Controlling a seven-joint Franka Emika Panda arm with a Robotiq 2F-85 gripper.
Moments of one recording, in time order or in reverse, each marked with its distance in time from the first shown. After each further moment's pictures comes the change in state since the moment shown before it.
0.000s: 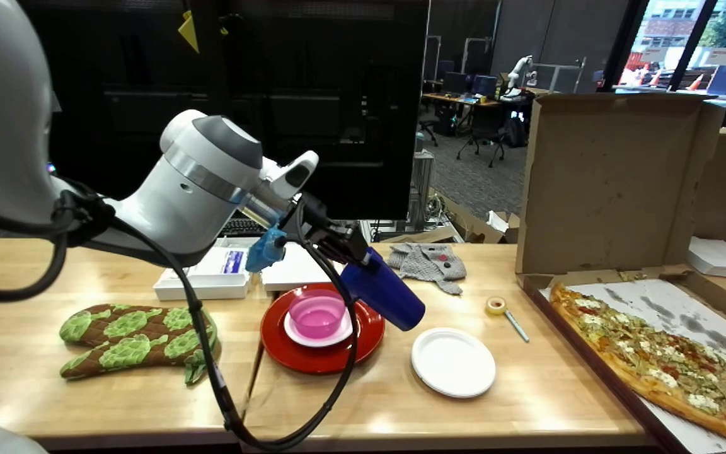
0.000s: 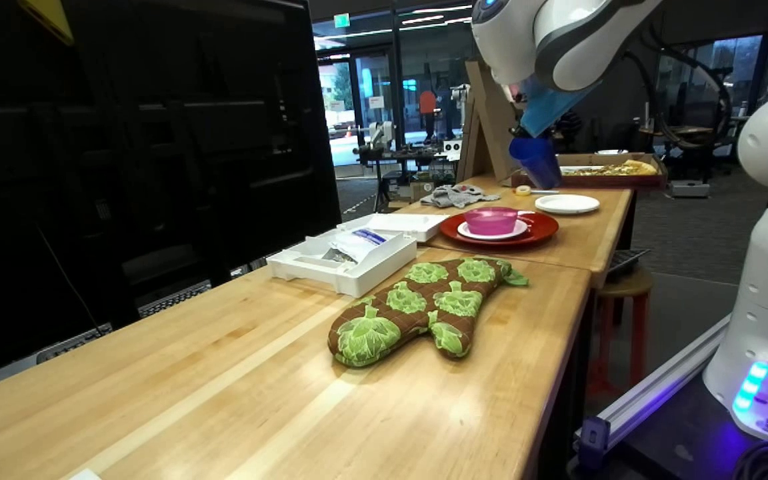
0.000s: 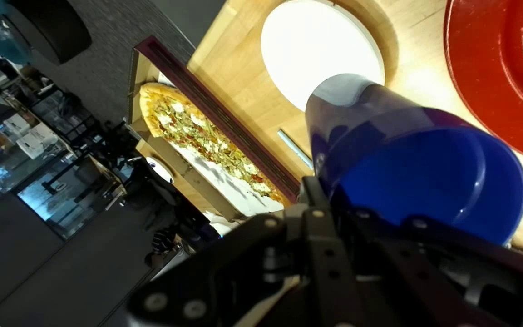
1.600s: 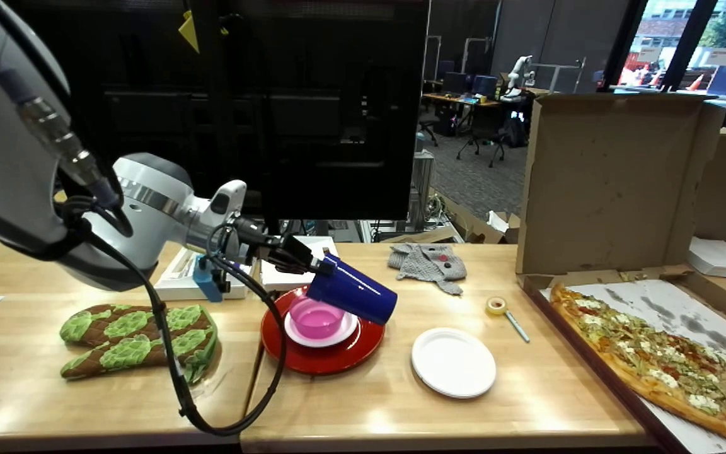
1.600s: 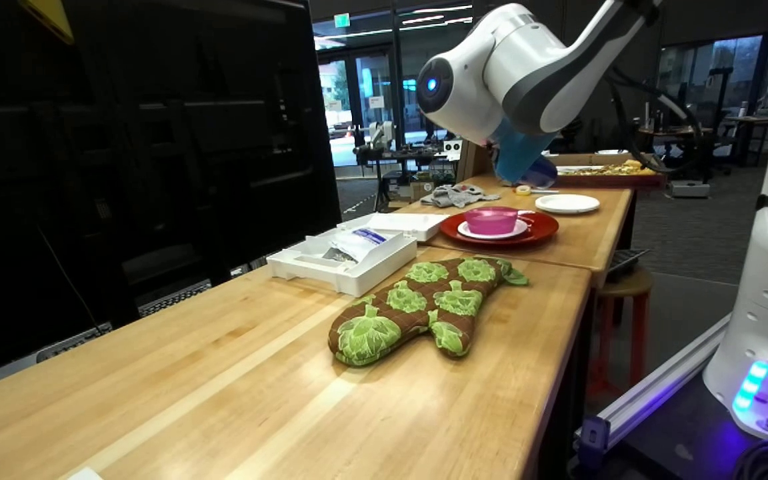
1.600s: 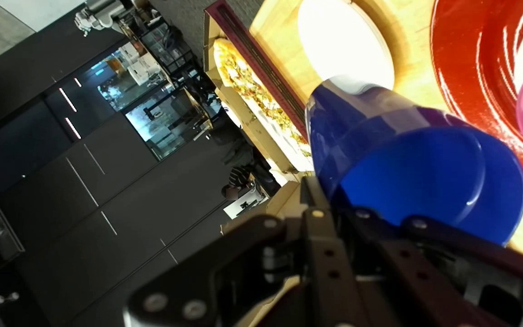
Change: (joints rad) arm 0.322 0.231 0.069 0.046 -0.145 -0.443 0.344
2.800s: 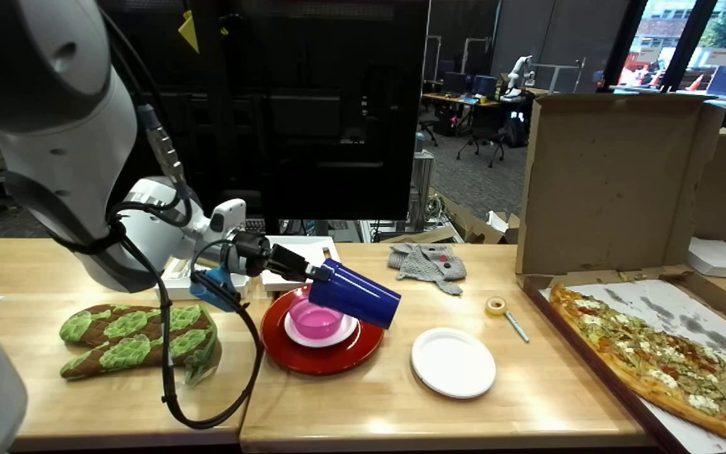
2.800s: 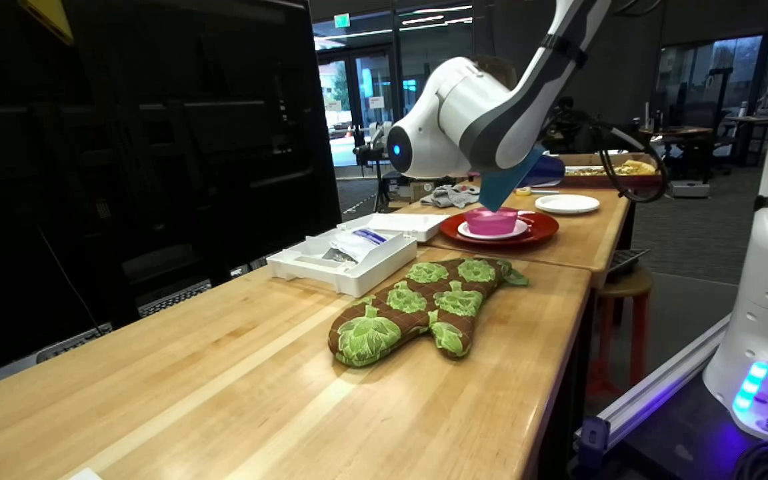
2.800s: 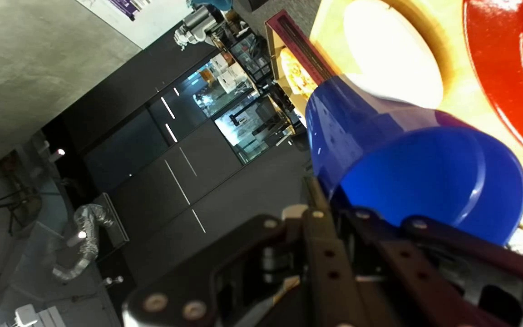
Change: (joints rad) arm 0.050 0.288 0.011 0.157 -0.011 -0.301 0.220
